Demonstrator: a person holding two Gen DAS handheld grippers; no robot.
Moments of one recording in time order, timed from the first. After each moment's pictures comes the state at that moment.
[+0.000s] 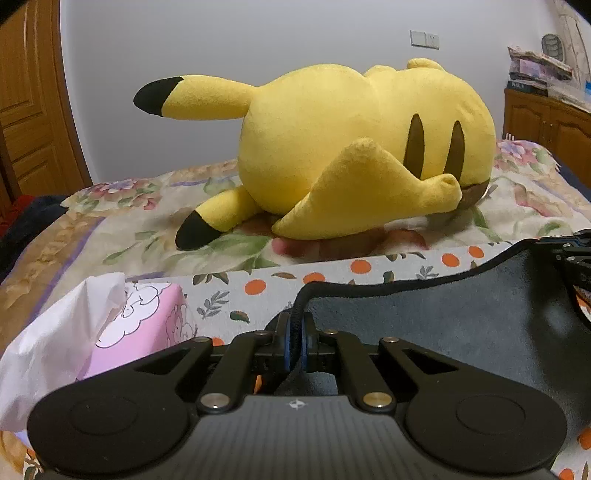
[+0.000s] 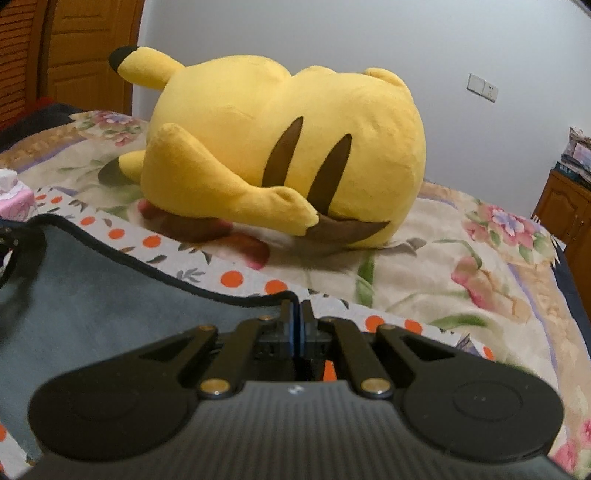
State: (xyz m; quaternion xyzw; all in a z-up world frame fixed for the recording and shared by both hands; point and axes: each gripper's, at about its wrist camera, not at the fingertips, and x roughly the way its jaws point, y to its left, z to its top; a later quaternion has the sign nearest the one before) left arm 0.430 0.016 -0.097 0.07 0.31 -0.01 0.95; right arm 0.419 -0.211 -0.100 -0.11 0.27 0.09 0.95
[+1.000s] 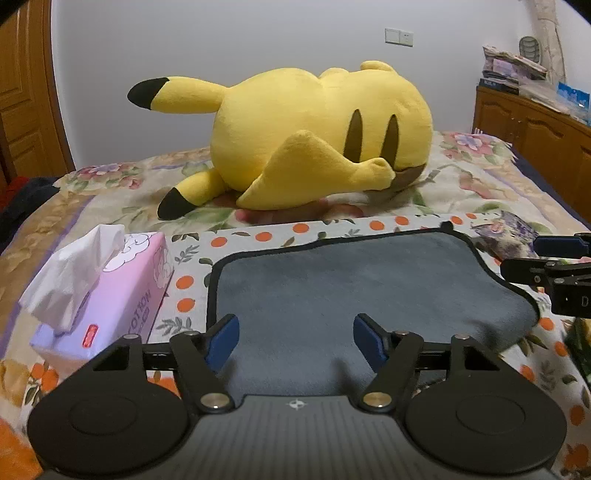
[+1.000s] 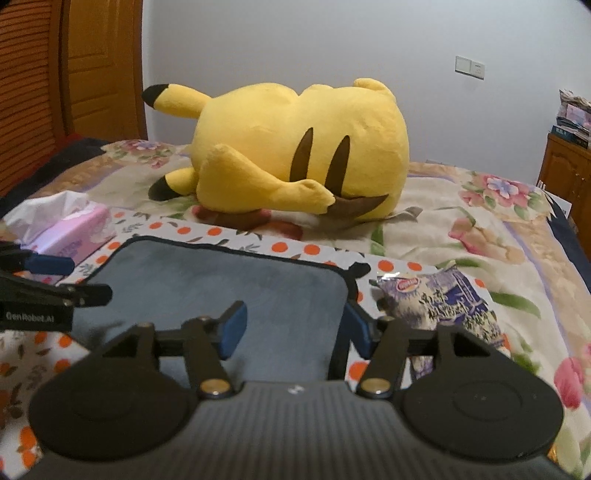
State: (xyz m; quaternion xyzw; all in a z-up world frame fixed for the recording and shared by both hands) left arm 0.342 -0.009 -0.076 0.05 0.33 -0.05 0.94; right arm 0.318 -0.224 -0.075 -0.04 0.27 0.11 0.95
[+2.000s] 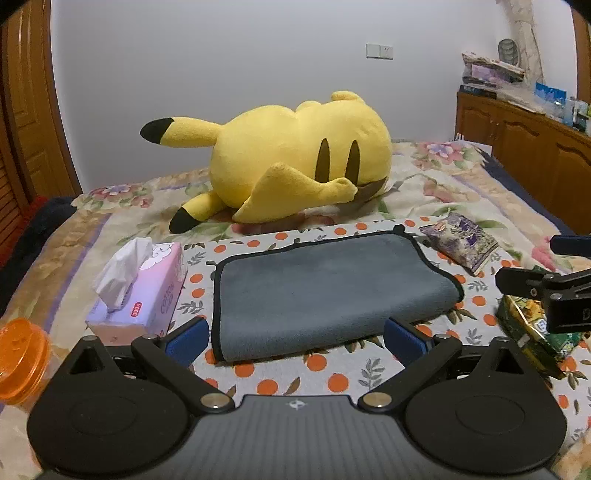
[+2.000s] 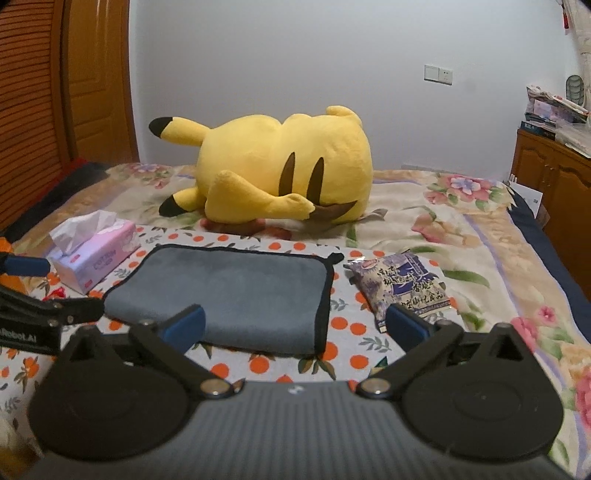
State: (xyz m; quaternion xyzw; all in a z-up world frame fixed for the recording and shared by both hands) left arm 0.247 -0.027 -0.021 0.06 0.31 -0.06 0.95; right arm 0.231 -0.241 -0.037 -0.02 0.26 0.09 0.96
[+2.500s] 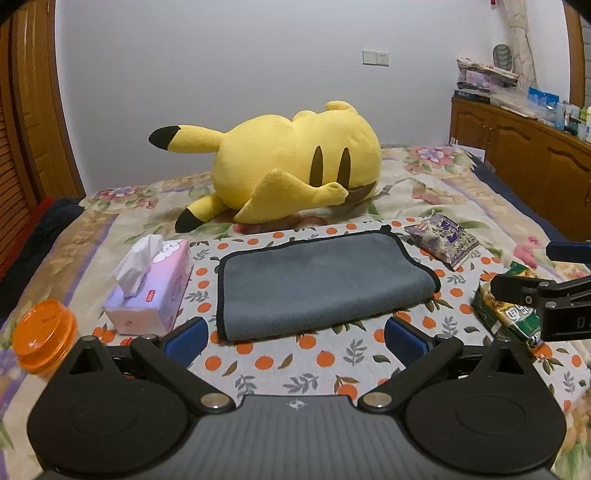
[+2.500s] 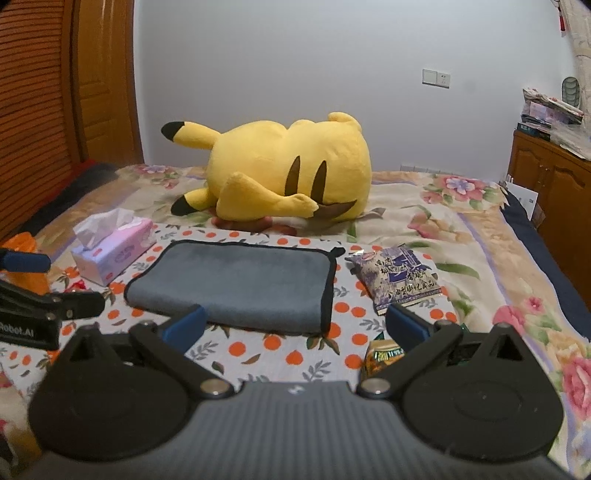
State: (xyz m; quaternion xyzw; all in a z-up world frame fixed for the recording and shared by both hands) left arm 0.202 -0.027 -0.003 0.06 0.31 -0.06 0.95; right arm 0.190 -0.240 -0.023 -0.01 0.26 0.09 0.96
